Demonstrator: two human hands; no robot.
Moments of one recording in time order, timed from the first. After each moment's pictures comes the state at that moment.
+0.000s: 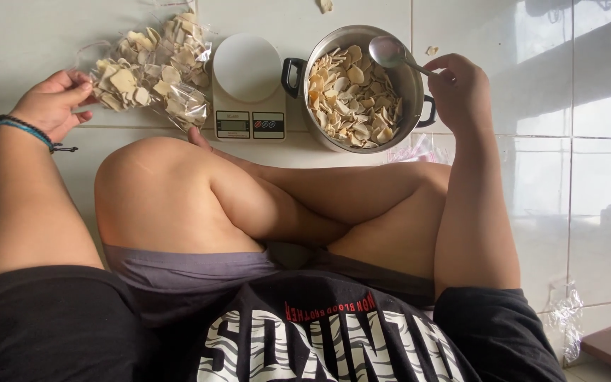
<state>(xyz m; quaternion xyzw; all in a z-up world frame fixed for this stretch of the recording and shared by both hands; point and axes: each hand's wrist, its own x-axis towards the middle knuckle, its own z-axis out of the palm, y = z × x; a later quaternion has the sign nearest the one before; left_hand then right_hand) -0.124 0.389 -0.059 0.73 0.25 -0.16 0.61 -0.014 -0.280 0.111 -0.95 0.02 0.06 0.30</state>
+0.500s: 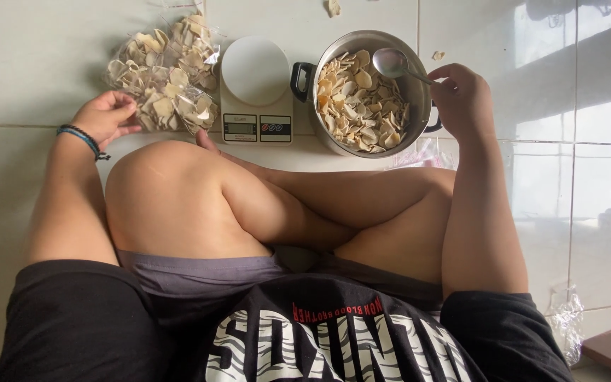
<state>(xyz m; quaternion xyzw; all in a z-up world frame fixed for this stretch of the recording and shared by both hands) -0.116 0.372 -0.147 0.70 0.26 -0.16 0.64 -0.014 -0.272 0.106 -0.96 0.02 0.07 0.28</state>
